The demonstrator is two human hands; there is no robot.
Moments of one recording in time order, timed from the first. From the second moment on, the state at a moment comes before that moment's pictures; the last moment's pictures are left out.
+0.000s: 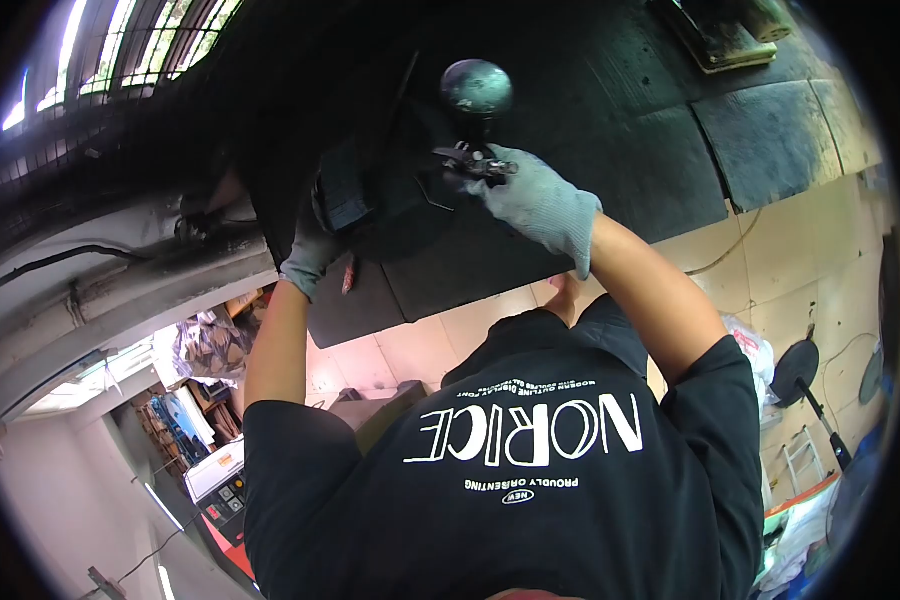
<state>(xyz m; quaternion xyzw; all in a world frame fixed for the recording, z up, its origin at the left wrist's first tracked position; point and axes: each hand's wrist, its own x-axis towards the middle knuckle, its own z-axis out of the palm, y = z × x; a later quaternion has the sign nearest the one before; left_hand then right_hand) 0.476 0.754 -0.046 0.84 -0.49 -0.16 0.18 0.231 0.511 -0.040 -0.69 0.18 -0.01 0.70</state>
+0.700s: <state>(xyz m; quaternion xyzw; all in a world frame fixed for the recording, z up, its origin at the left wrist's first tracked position) 0.465 0.758 -0.048 0.83 -0.46 -0.20 0.24 0.273 0.501 -0.057 -0.74 0.14 0.07 0.65</state>
